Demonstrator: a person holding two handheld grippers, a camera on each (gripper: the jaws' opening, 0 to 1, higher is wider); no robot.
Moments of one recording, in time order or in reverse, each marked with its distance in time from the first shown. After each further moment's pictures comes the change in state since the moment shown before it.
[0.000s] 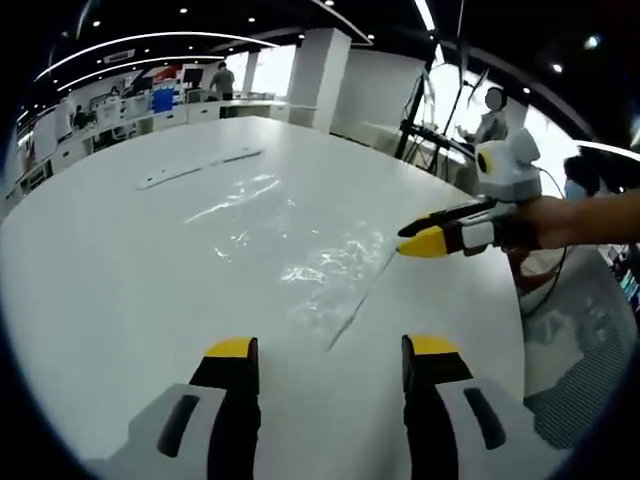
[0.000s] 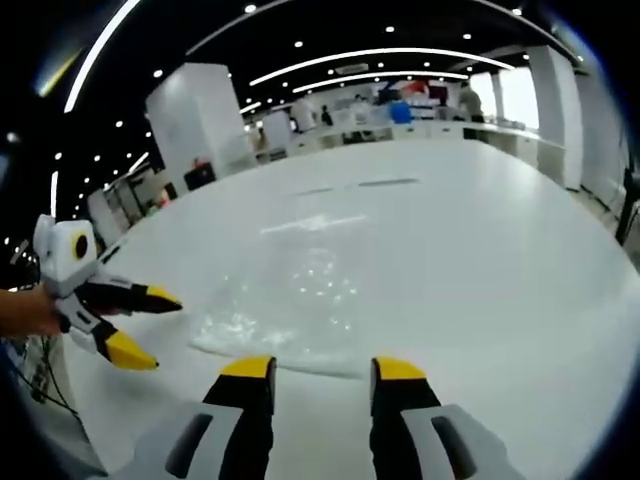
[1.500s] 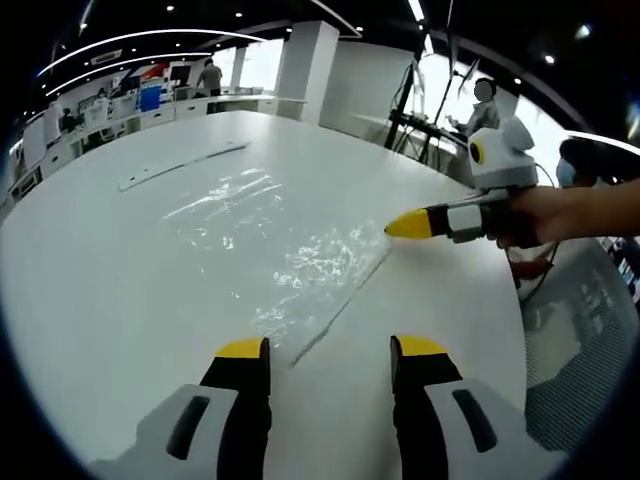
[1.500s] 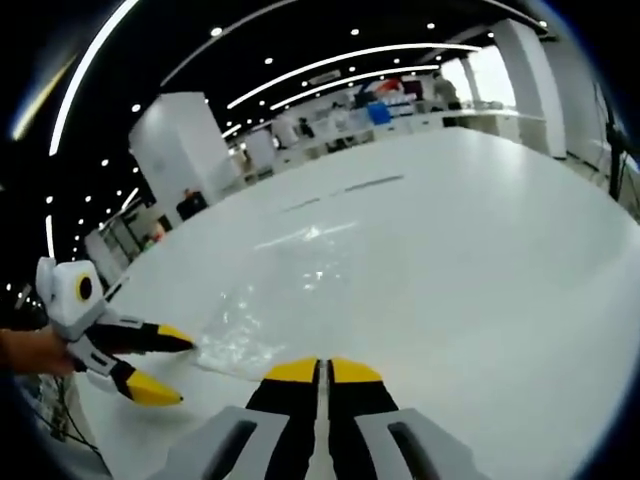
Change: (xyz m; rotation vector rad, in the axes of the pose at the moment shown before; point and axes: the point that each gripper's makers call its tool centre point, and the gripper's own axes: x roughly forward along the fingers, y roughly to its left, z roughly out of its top) left arm 0.020 -0.008 -0.005 0.003 0.037 -0.047; right arm 0.012 -0.007 0.003 0.175 -0.057 -0.017
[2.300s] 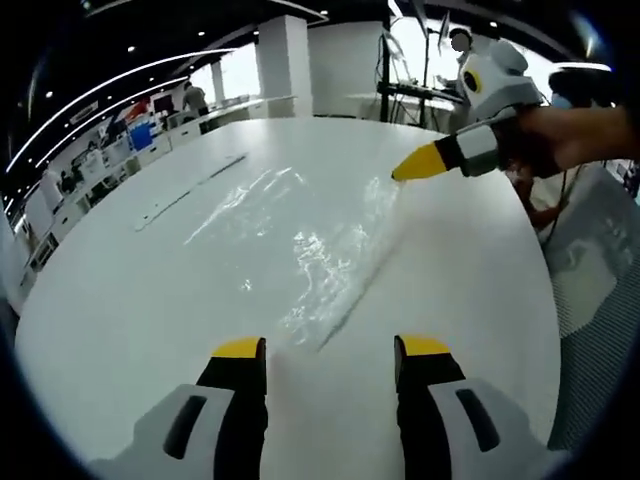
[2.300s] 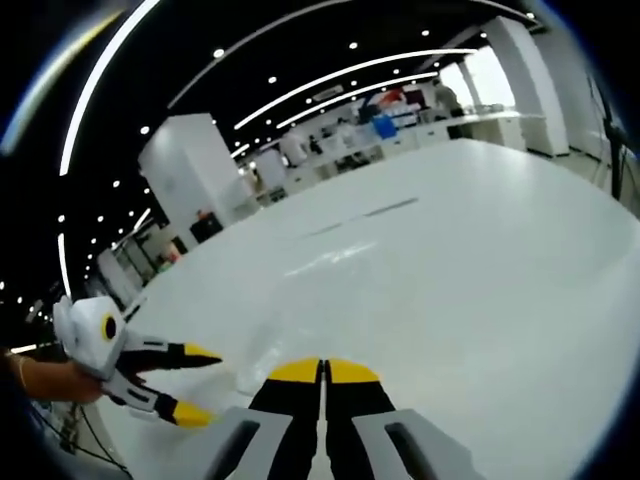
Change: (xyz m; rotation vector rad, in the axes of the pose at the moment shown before) left arm -0.016 0.007 -0.004 0.261 0.064 0.127; right arm -0.023 0.036 0.026 0.035 -0.077 0.063
